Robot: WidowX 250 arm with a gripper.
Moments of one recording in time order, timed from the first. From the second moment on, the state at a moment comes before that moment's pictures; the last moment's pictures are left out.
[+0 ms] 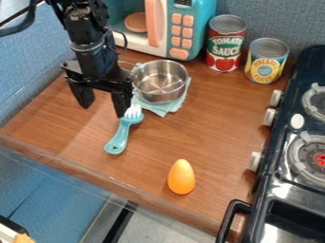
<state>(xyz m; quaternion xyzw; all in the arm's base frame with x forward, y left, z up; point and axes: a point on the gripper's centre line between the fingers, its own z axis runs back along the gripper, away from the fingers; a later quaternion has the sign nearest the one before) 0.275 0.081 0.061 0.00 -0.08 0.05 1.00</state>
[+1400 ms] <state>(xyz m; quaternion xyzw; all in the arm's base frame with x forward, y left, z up) 0.394 0.007 0.012 0.01 -0.06 0.01 1.00</state>
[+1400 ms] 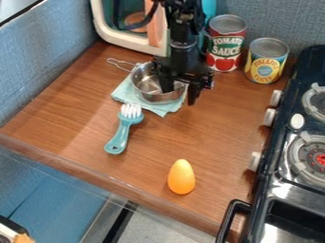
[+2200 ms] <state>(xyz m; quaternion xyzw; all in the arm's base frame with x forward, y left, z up) 0.383 0.004 0.041 -0.02 -0.09 -0.05 0.99</state>
